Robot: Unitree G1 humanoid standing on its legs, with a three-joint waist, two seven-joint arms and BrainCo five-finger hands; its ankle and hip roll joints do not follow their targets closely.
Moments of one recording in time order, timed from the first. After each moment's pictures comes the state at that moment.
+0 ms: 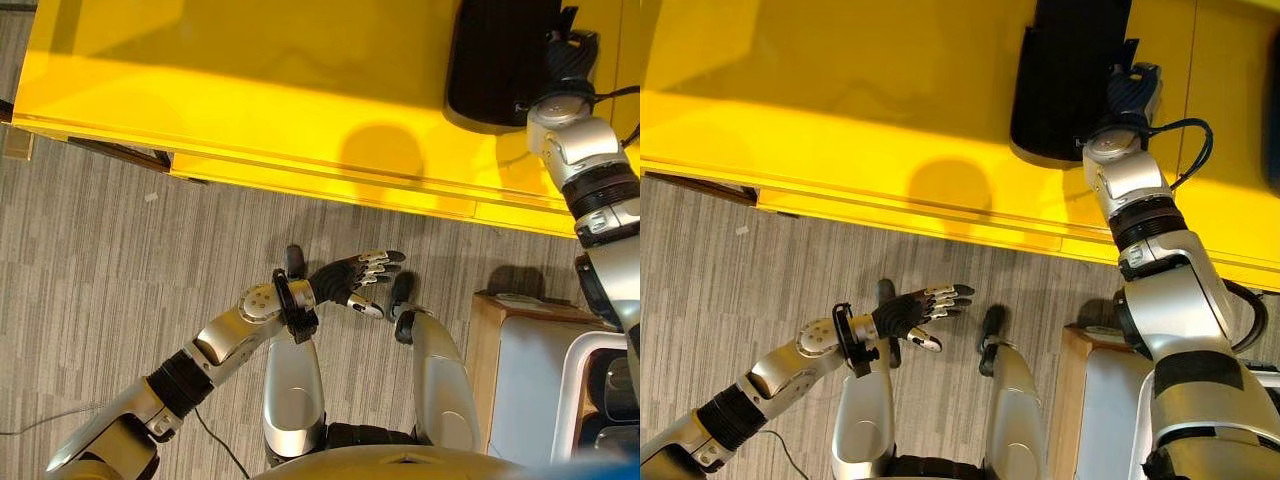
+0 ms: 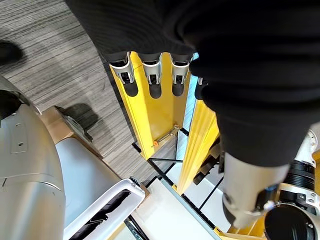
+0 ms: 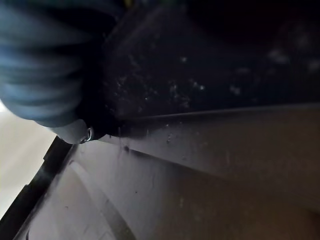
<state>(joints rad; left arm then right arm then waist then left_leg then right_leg) -0.30 0.65 -0.66 -0.08 -0.66 0.02 -0.41 -1.28 -0.64 0.44 0.87 0.44 0.28 -0.64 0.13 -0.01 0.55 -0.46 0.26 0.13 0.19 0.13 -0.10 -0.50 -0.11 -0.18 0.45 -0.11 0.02</state>
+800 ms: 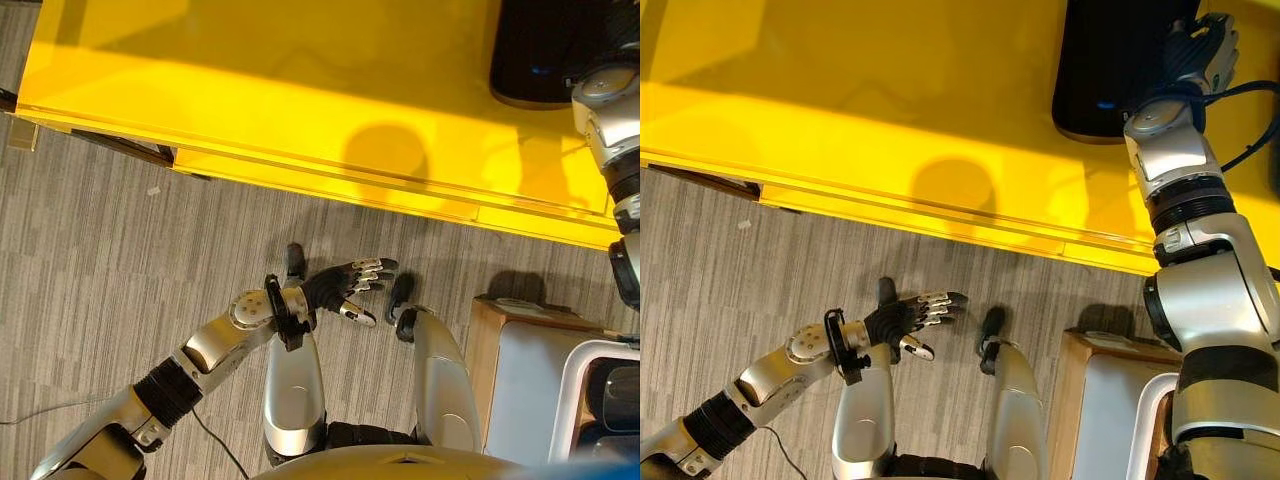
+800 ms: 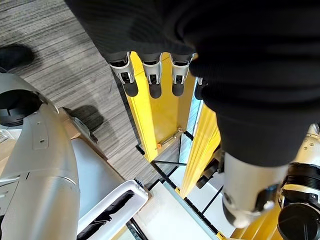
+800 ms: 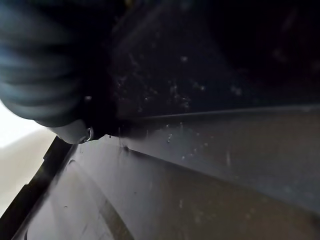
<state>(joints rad) -0.25 0.69 -0.64 -0.12 -0.66 0.03 -0.43 -1.34 -0.75 0.49 0.91 0.29 0.29 -0.68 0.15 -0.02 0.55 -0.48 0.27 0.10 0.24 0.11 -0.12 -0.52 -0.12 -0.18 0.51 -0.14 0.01</state>
